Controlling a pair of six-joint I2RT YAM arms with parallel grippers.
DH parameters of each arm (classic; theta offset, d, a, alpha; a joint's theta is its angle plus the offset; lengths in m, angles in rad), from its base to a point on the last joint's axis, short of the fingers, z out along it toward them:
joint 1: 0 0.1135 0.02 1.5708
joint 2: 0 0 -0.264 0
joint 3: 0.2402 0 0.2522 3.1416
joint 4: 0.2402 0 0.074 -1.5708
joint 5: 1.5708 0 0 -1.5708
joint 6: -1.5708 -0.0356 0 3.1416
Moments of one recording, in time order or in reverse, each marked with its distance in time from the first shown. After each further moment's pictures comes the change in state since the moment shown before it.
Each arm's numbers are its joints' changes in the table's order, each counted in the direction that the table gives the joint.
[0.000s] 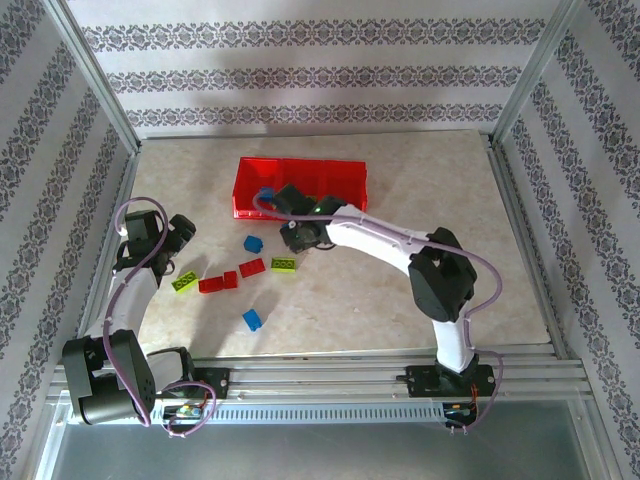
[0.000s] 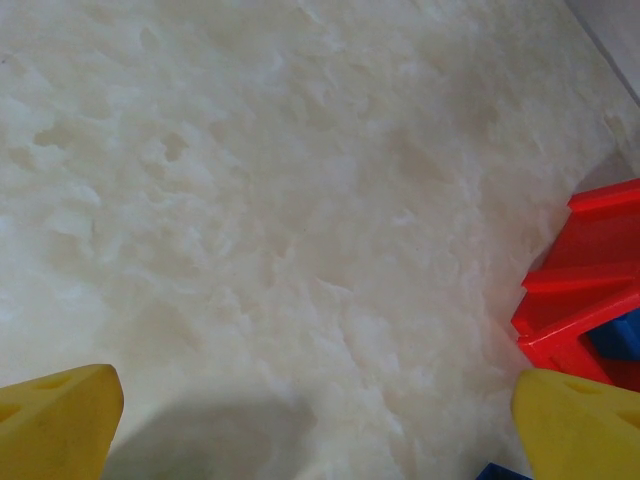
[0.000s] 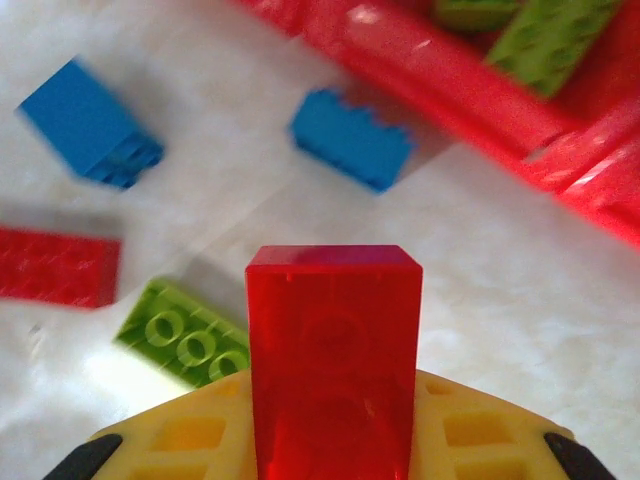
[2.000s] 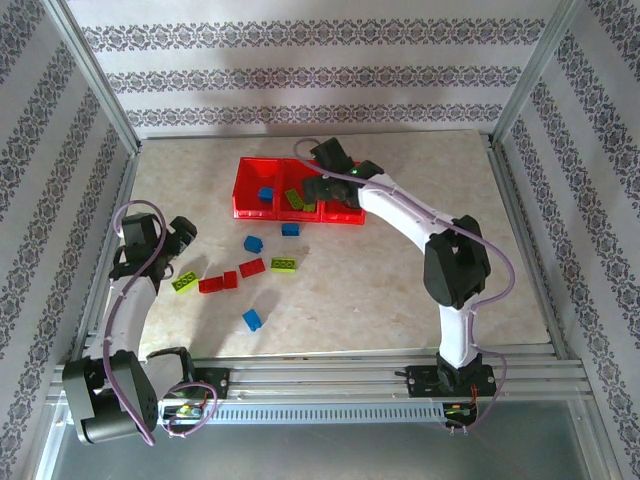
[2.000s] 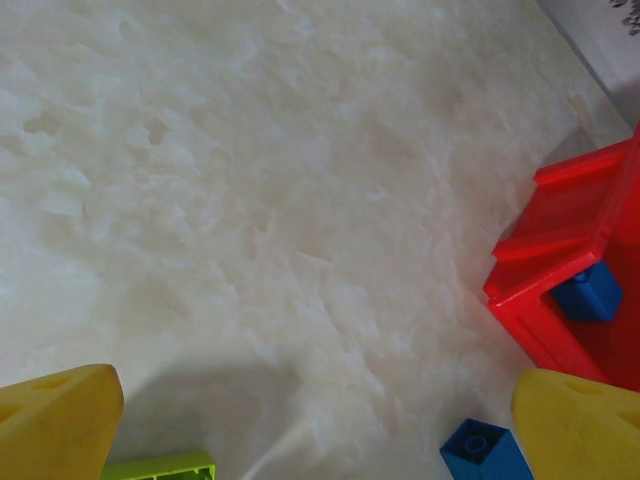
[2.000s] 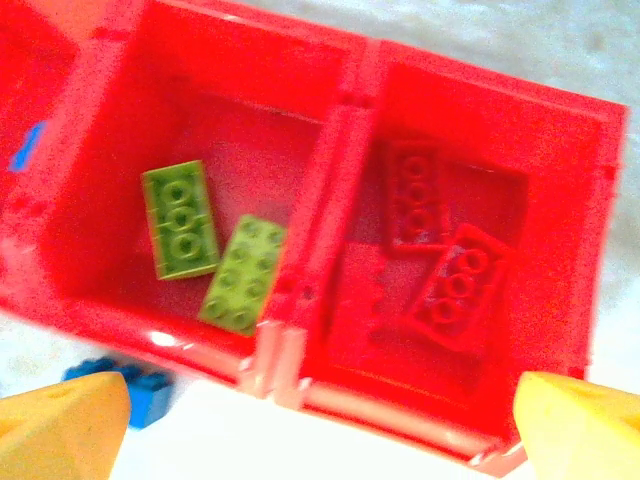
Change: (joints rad) left arm 0.000 0.106 -0.007 0.078 0.046 -0.031; right arm -0.206 -0.005 0.097 -0.098 0.072 0.039
